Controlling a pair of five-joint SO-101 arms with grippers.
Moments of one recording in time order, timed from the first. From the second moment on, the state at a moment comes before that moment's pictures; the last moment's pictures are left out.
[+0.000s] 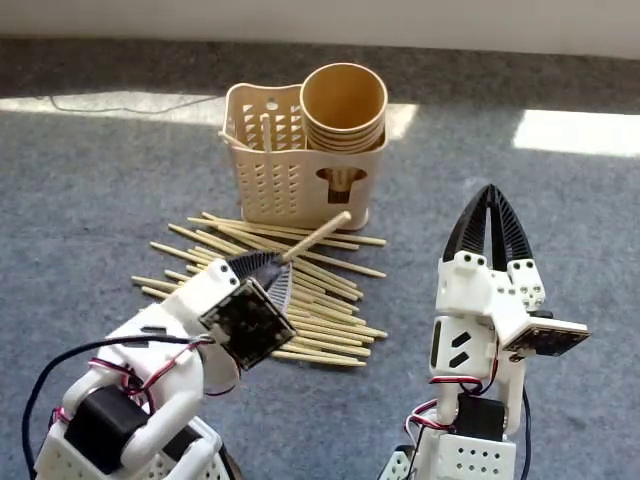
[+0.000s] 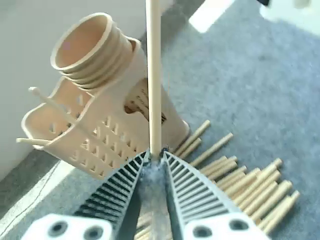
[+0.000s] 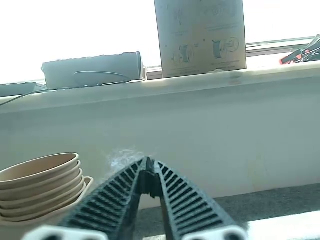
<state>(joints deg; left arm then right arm) 28.8 -81.5 50.2 63.1 -16.4 4.0 -104.3 96.2 -2.2 -6.1</state>
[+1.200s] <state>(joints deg) 7.3 -40.8 40.7 -1.5 6.0 4.0 -104.3 96.2 -2.2 -6.1</state>
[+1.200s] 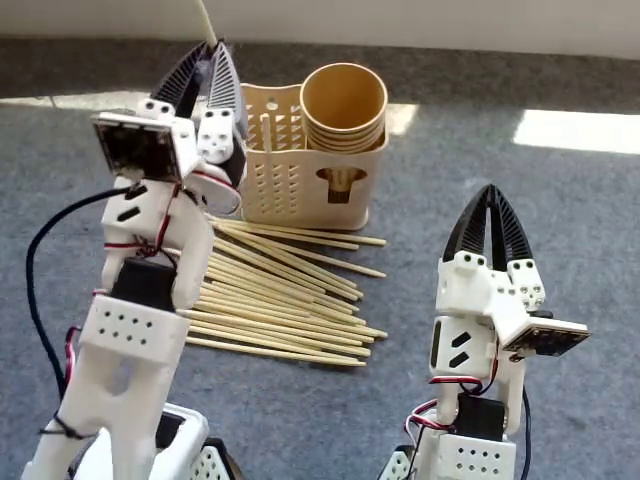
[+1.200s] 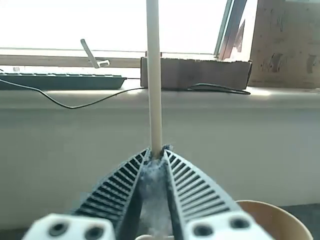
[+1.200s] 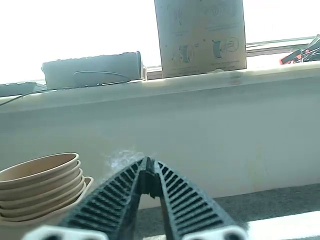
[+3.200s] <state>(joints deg) -26.8 -103.6 75.6 53.4 13.7 -46.7 -54.5 44.1 71.5 15.8</state>
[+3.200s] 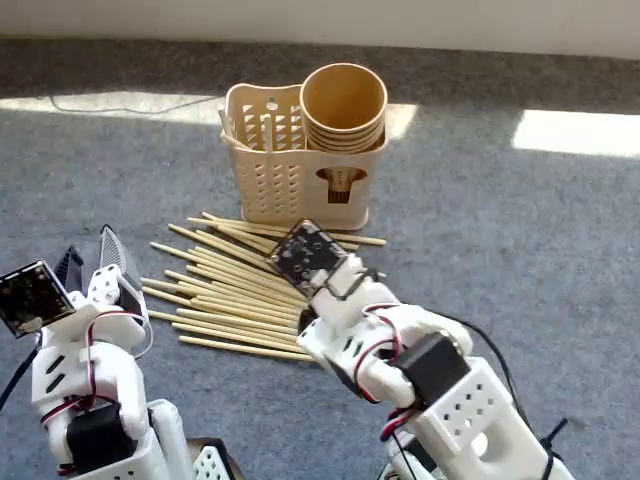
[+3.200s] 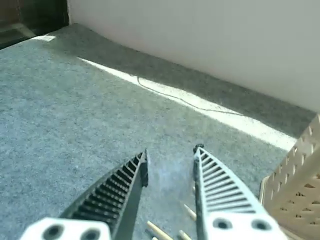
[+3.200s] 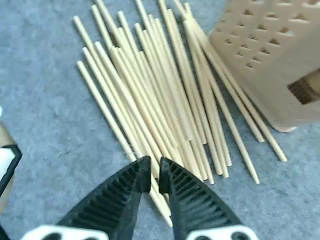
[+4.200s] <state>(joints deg) -28.3 -103.7 75.7 53.4 13.7 -60.8 -12.4 43.2 45.4 19.8</state>
